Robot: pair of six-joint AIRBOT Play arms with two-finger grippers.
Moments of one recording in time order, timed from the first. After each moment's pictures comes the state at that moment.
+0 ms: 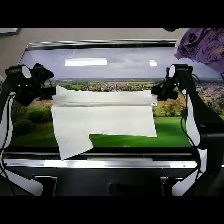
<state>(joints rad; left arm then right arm) 0.07 -1.82 1.74 1.56 -1.39 -1.57 0.03 -1.89 1.80 -1.56 1.42 1.87</state>
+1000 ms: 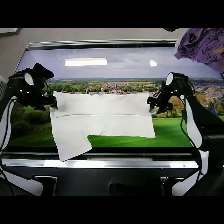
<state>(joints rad) 0.10 -1.79 1.61 1.54 -1.44 -1.60 0.03 -1.85 1.65 -1.42 1.49 1.83</state>
